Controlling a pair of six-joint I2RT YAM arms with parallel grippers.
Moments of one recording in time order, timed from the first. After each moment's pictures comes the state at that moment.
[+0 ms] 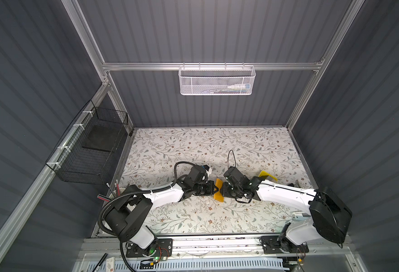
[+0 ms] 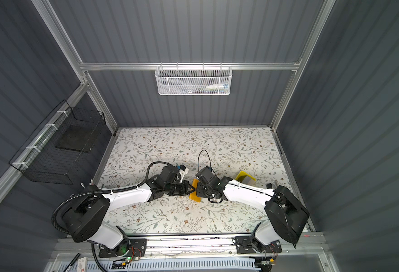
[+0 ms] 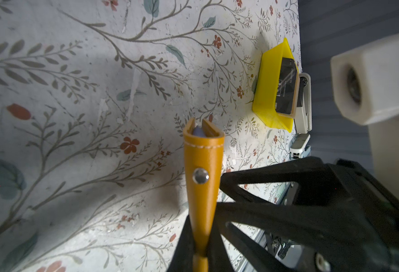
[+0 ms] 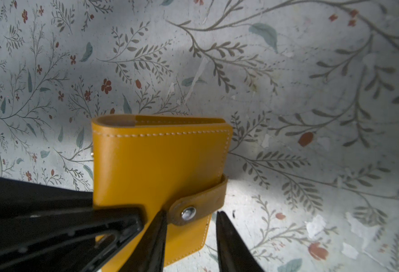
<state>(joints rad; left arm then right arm) -0.79 1.55 0.75 0.03 0.42 -0.75 0.84 1.48 0.83 -0.37 -0.01 0.86</state>
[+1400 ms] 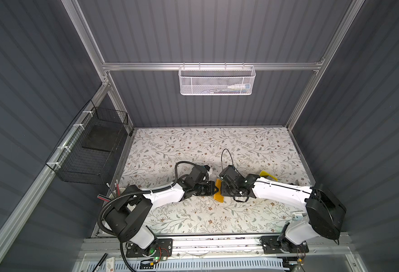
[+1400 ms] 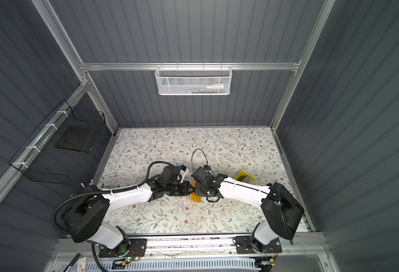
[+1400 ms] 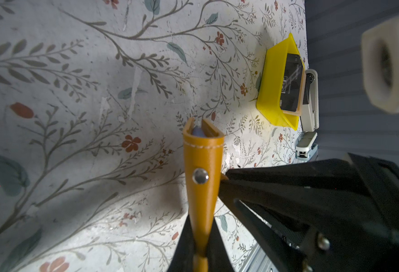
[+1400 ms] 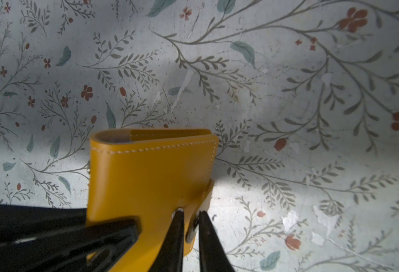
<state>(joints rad) -0.80 1.55 0.77 -0.01 0.39 -0.74 0.88 1.53 0.92 -0.50 0.12 0.86</state>
